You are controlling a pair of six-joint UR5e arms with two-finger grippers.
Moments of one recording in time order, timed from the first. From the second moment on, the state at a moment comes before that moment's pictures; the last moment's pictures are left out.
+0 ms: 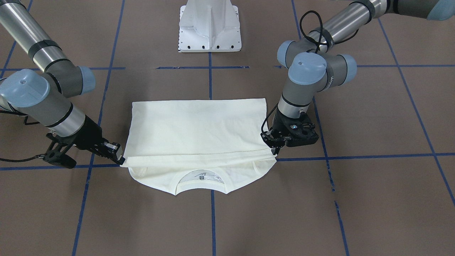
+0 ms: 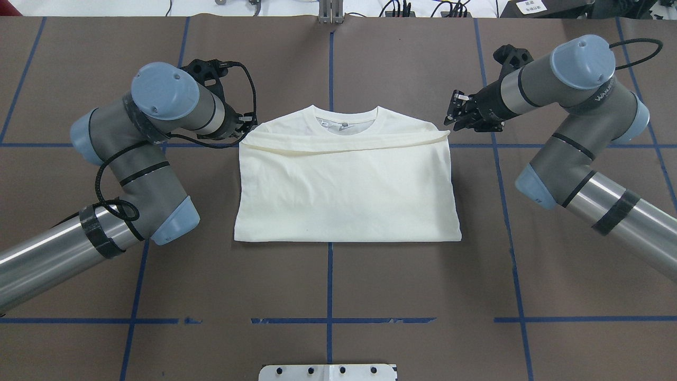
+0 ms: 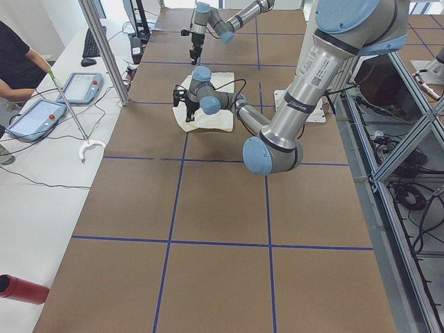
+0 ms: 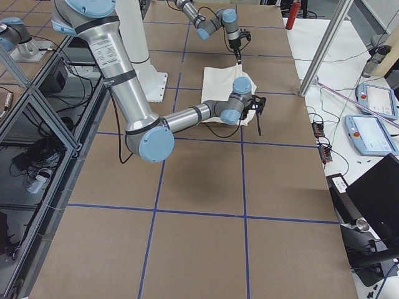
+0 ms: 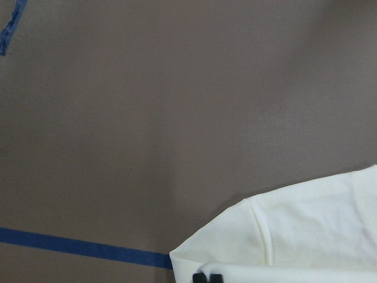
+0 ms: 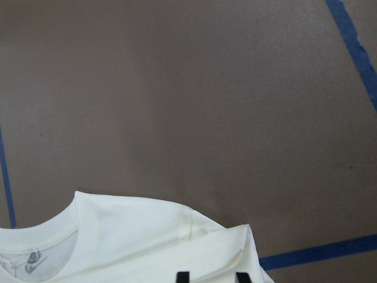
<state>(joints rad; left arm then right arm) -0.71 -2.17 -1.49 -1.97 -1.79 -1.31 0.88 -1.13 1.40 -0.80 2.13 1.48</state>
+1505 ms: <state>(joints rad) -0.73 -2.15 -1.71 -1.84 -1.80 -1.33 0.54 -1.46 1.77 -0.84 1.94 1.49</state>
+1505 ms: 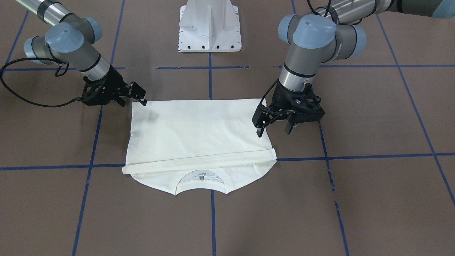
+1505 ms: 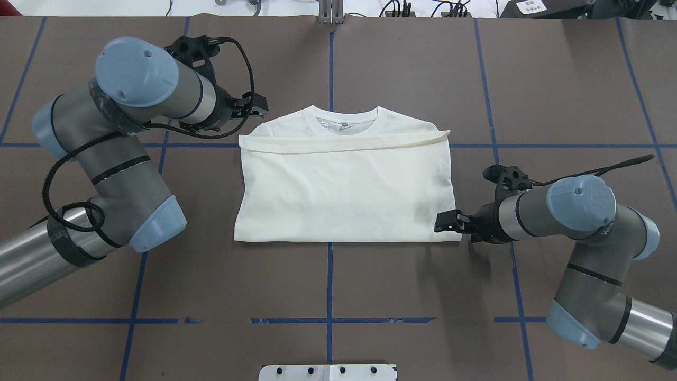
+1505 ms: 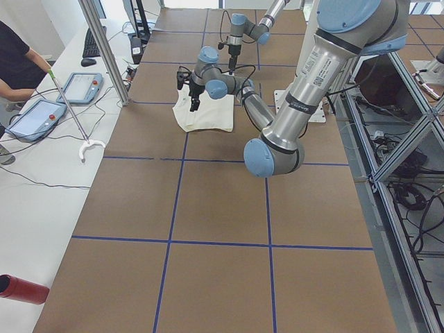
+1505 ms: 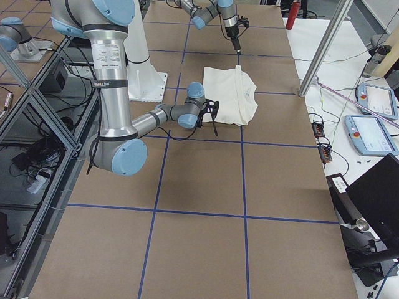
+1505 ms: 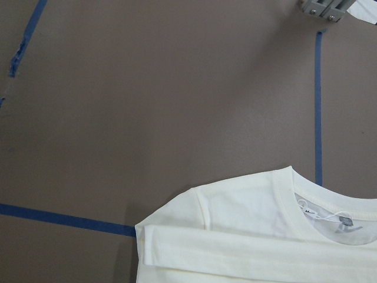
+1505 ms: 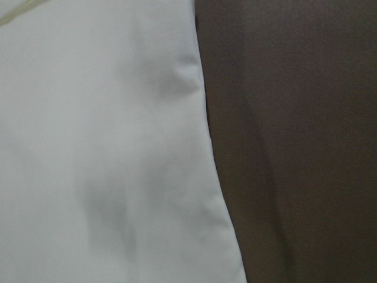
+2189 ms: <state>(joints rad) -0.72 -2.14 -1.71 -1.84 -1.80 -1.34 0.53 -1.46 1.79 -0.88 1.94 1.49</state>
